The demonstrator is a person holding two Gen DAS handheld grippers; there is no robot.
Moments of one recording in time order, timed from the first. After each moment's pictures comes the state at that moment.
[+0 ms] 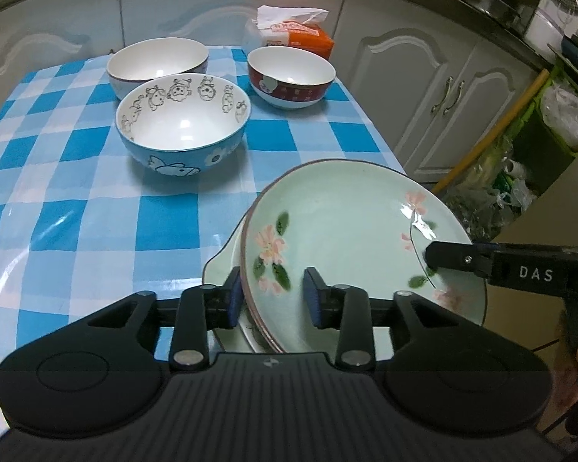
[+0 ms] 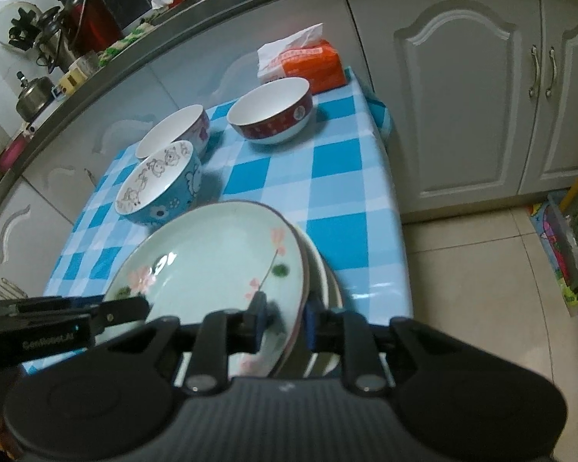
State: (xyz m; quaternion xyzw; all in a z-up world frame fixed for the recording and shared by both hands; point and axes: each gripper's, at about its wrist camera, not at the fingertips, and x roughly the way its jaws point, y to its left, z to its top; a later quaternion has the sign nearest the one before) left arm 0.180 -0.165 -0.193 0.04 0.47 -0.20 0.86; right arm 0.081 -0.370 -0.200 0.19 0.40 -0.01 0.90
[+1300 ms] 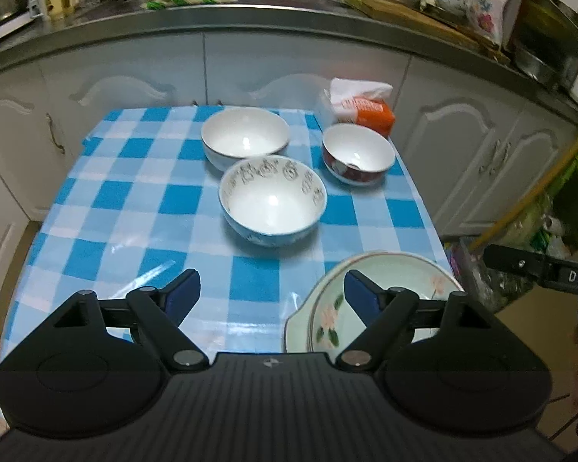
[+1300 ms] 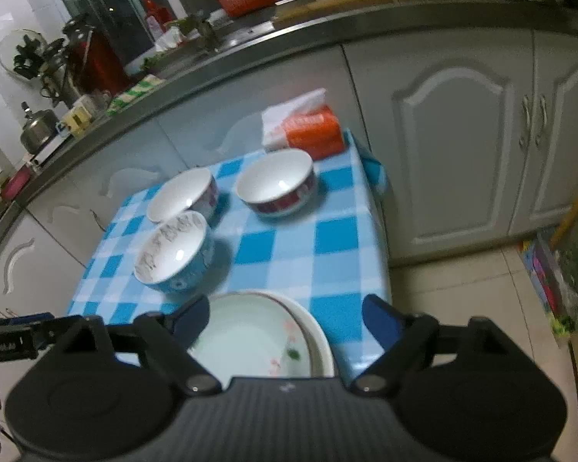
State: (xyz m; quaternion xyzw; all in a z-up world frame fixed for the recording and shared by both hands) left arm 0.187 -0.135 -0.108 0.03 0.44 -0.09 0.89; right arm 0.092 -0.380 -0.135 0.18 0.35 -0.02 0.92
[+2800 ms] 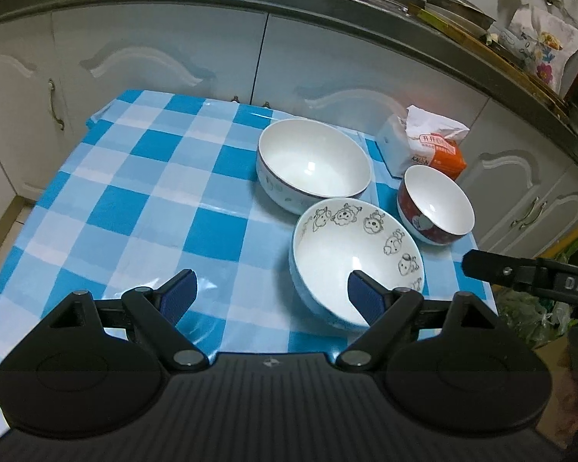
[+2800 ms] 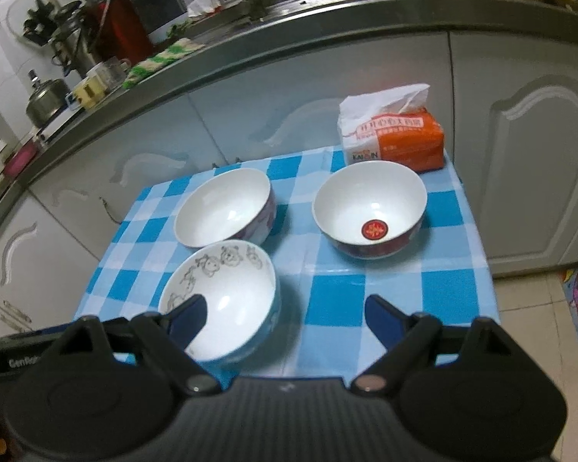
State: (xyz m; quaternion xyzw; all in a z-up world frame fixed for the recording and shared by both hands) left arm 0.296 -0.076 -0.169 -0.05 0.44 -0.07 0.89; right arm 0.230 -0.320 -0.157 0.16 0.38 0.02 0.91
